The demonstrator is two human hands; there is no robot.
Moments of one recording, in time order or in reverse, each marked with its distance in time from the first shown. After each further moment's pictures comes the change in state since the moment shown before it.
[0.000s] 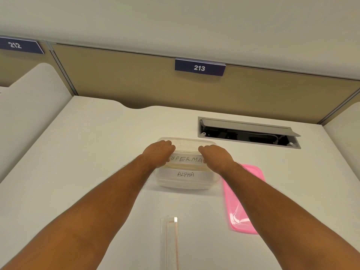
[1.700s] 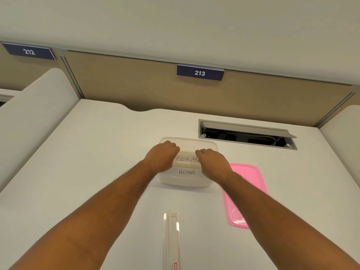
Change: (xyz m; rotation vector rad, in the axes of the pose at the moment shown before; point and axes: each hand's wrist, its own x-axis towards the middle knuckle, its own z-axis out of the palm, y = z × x) left_hand -0.035 0.023 -0.009 0.003 0.253 0.031; right_hand -0.037 -0.031 0.000 0.011 0.224 -0.041
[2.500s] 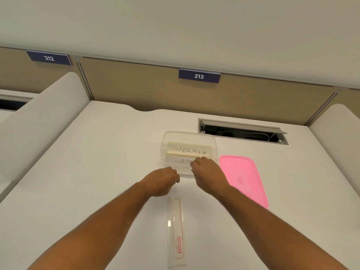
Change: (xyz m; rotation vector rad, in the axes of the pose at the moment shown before) left_hand -0.117 0.048 0.020 -0.197 -0.088 0.167; right_hand -0.086 -0.062 -0.014 0.011 0.106 -0.062
